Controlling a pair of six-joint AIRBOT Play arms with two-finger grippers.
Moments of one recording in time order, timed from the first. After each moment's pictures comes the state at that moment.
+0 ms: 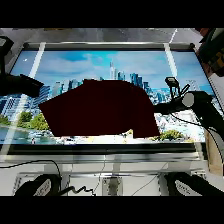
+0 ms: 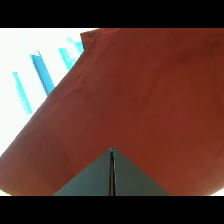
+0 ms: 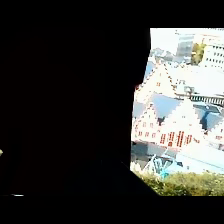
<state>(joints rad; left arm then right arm) 0.15 -0.98 1.35 1.11 -1.23 -0.94 0.09 -1.16 1.01 -1.47 1.07 1.51</state>
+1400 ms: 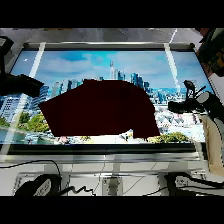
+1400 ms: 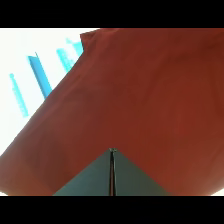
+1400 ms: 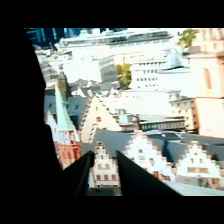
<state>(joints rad) 0.15 -0.98 1.35 1.10 -1.23 -0.94 -0.27 -1.38 1.01 -1.19 0.95 1.25</state>
